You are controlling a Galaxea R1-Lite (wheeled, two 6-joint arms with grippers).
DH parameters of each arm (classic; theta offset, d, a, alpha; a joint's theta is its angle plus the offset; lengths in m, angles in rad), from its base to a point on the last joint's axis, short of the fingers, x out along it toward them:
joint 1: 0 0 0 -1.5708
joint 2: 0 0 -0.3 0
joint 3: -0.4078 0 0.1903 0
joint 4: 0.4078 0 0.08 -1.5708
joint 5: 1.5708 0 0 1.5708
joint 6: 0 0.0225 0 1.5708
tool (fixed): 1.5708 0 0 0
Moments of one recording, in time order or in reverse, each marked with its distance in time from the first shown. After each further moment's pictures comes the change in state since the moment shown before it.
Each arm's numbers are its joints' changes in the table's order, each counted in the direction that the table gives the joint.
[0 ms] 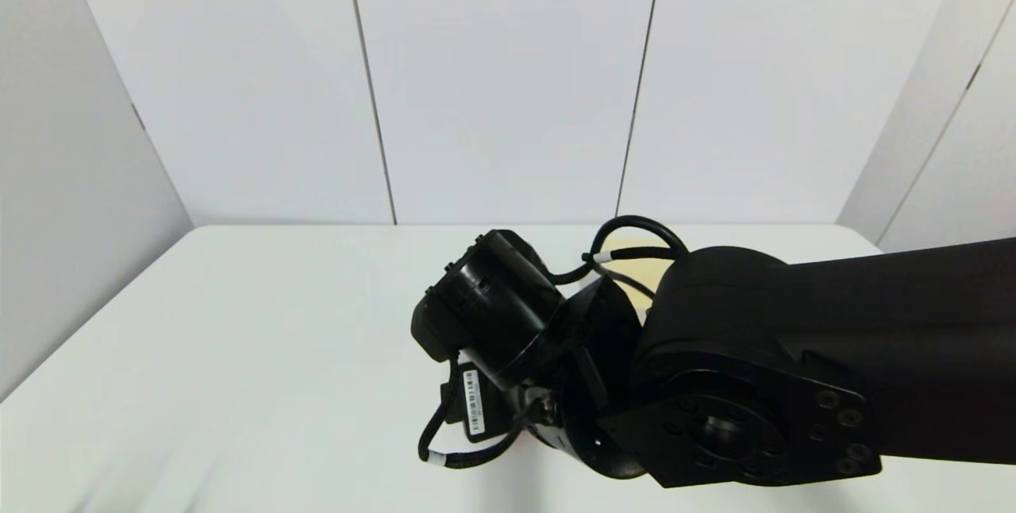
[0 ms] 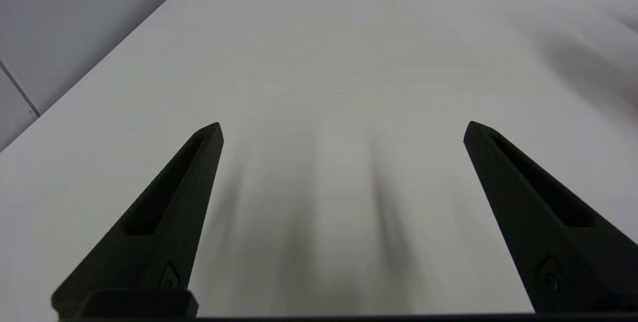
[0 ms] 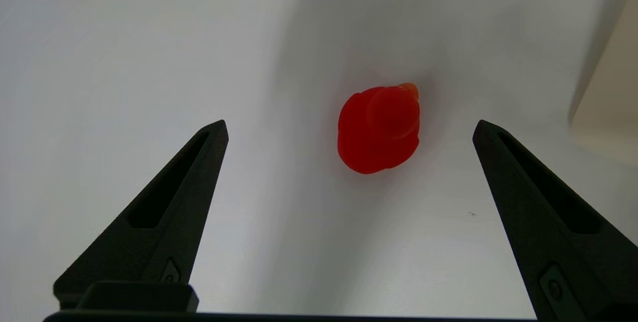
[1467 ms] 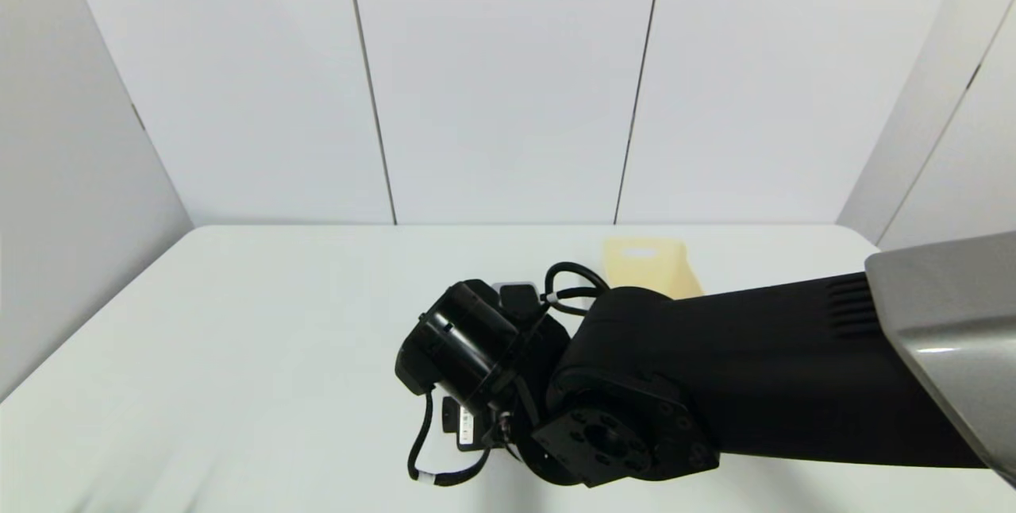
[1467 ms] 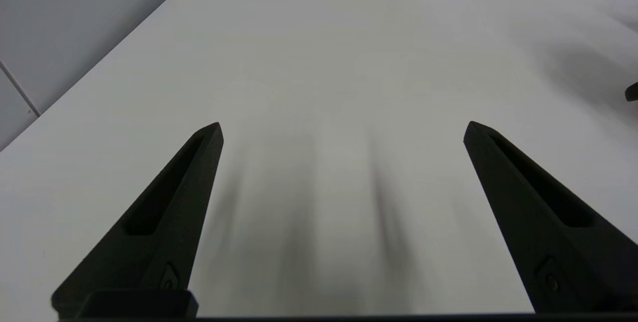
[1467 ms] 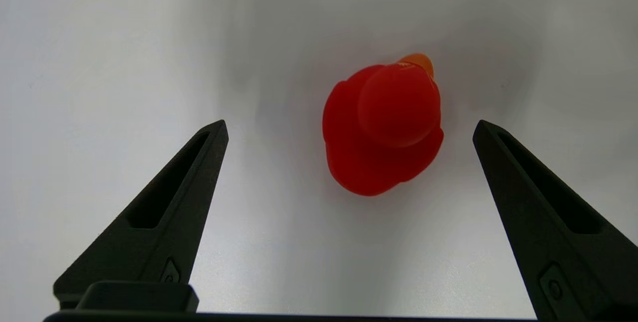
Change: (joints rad) left arm 0.000 0.000 0.000 0.000 0.000 0.000; right arm -0.016 0.129 -0.030 0.030 0.008 0.203
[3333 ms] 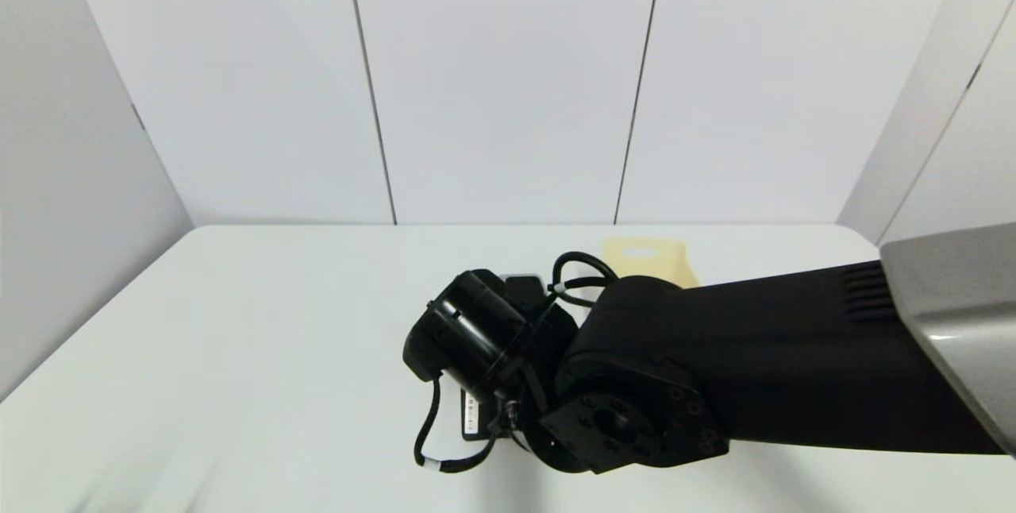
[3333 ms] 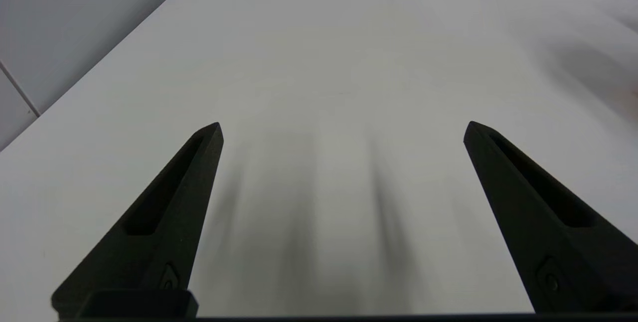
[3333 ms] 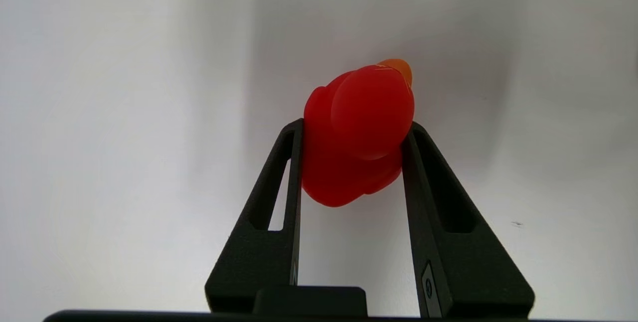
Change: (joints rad) left arm 0.000 0.000 0.000 0.000 0.000 0.000; right arm -0.011 -0.019 -0.002 0.005 0.003 -0.011
